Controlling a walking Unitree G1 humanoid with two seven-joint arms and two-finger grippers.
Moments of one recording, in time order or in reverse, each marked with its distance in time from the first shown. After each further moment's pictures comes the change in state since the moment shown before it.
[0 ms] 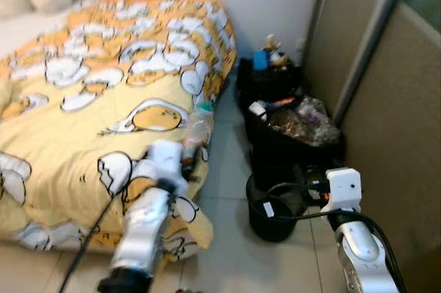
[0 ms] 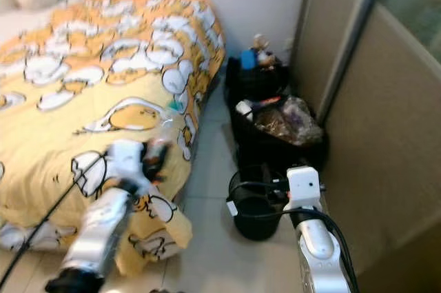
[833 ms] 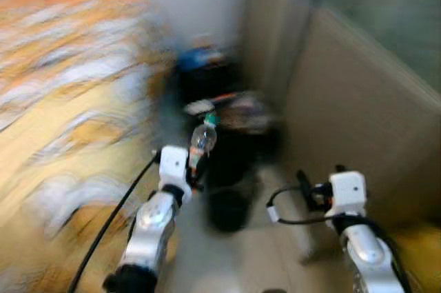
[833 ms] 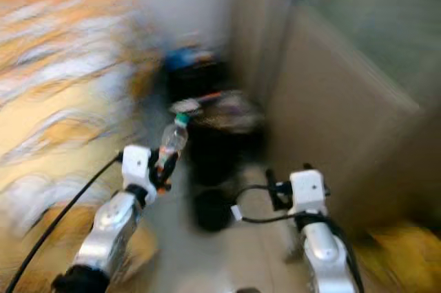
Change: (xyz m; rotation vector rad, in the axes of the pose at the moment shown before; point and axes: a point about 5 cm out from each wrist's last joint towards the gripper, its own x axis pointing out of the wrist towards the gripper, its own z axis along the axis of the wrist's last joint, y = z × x) left arm 0.010 -0.010 -0.013 0.003 0.080 -0.014; right arm -0.009 -0.008 -0.007 -0.025 0.072 -0.008
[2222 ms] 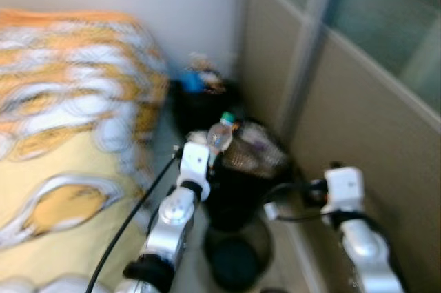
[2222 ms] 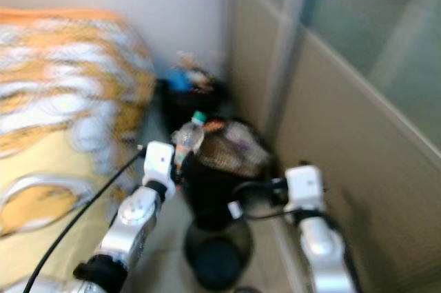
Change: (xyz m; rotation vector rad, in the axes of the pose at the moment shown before) left arm 0.013 -0.024 -0.006 0.055 0.027 -0.007; right arm 0.008 0.005 0.001 0.001 0.004 0.028
